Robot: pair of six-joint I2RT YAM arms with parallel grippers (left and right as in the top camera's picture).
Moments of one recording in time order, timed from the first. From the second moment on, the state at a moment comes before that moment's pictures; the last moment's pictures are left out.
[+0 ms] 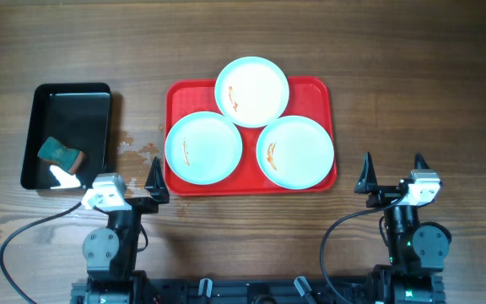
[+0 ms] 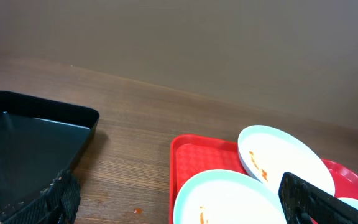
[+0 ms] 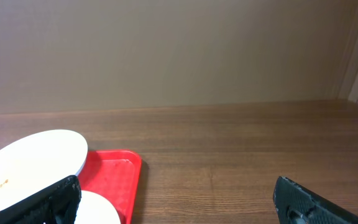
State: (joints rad) left arm -0.01 0.01 0.01 -0.07 0.01 -0.25; right arm -0.08 0.02 0.01 0.00 -0.07 0.04
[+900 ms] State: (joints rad) left arm -0.01 0.01 0.01 -0.02 0.32 -0.47; right arm -0.08 0.02 0.01 0.00 -0.07 0.04
